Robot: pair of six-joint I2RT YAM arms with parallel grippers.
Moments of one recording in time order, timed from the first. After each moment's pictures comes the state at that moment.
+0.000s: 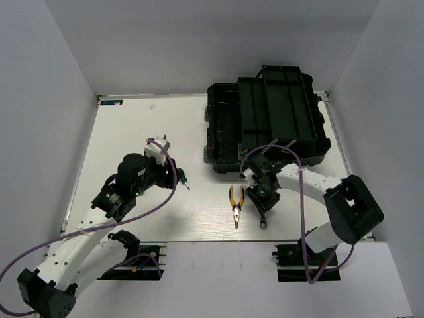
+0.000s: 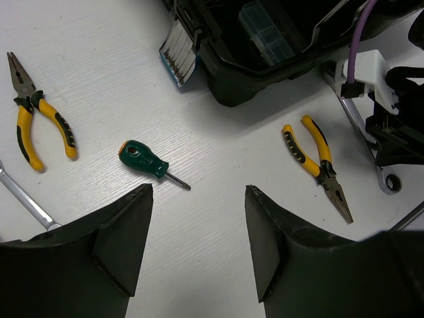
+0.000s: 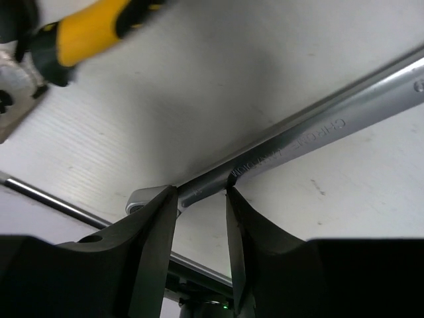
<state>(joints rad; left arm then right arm) -0.52 0.75 0.69 -0.34 0.10 -0.16 0.65 1.48 0.80 -0.80 -0.14 -0.09</state>
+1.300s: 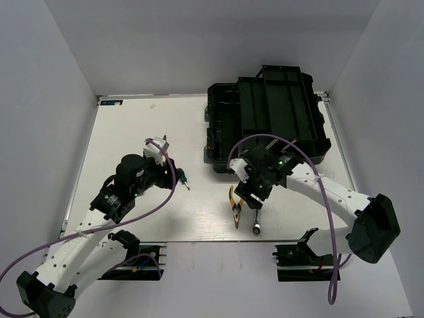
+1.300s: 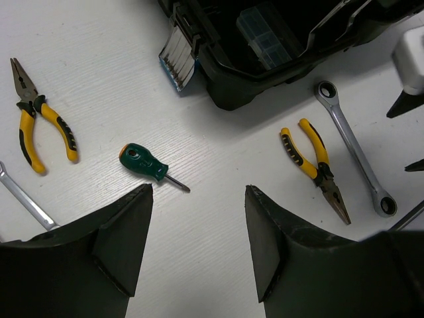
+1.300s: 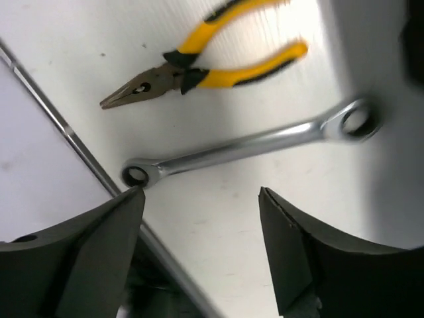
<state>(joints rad) -0.52 0.73 0.69 -0.34 0.10 -0.16 0.77 1.31 0.97 -0.92 -0.17 -0.26</state>
